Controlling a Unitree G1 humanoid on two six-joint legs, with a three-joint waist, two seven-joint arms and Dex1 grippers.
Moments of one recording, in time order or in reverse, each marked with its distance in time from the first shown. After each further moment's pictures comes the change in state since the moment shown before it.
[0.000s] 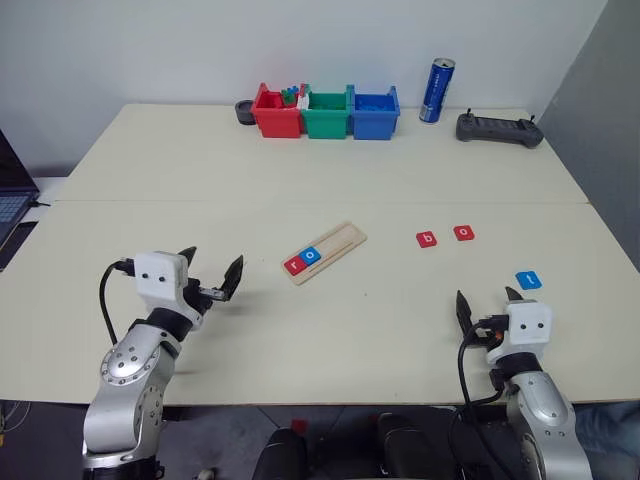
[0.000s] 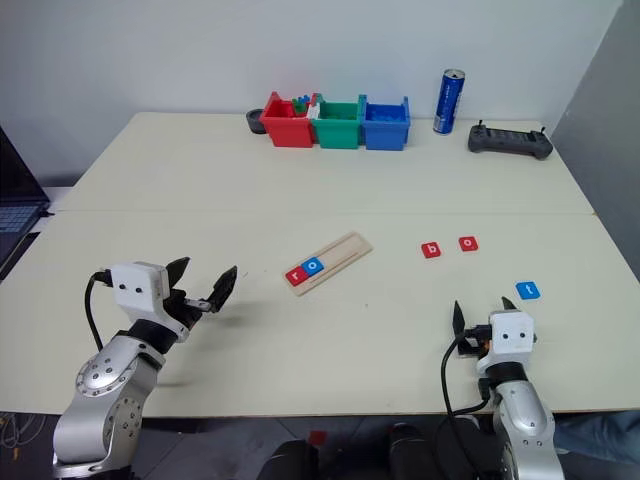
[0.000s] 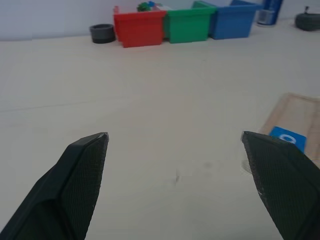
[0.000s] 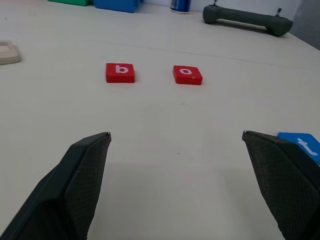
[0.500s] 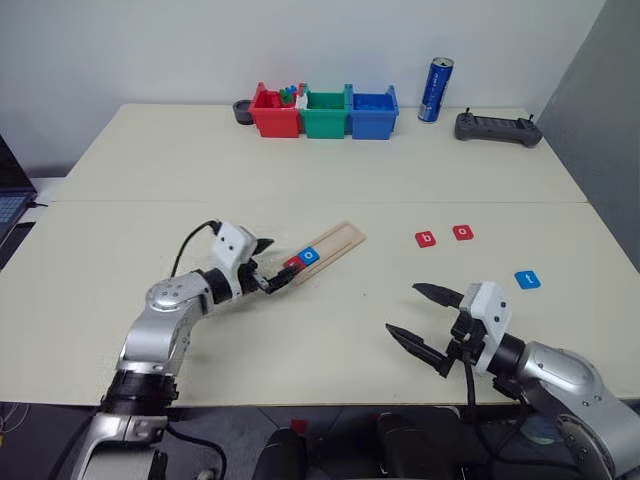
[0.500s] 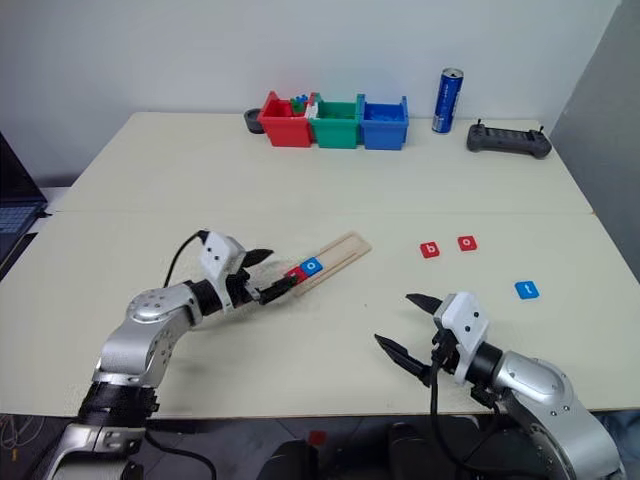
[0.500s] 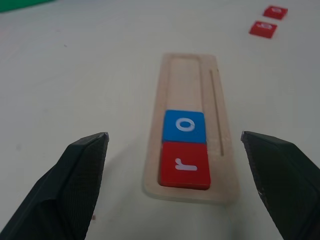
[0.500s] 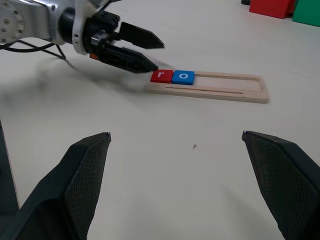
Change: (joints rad) left arm -0.392 0.105 -0.285 0.472 0.086 -0.044 -0.417; right arm -0.124 -0.364 0.134 -0.339 0.390 0.420 0.415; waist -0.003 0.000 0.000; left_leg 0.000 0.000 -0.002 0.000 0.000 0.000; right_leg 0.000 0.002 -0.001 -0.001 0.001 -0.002
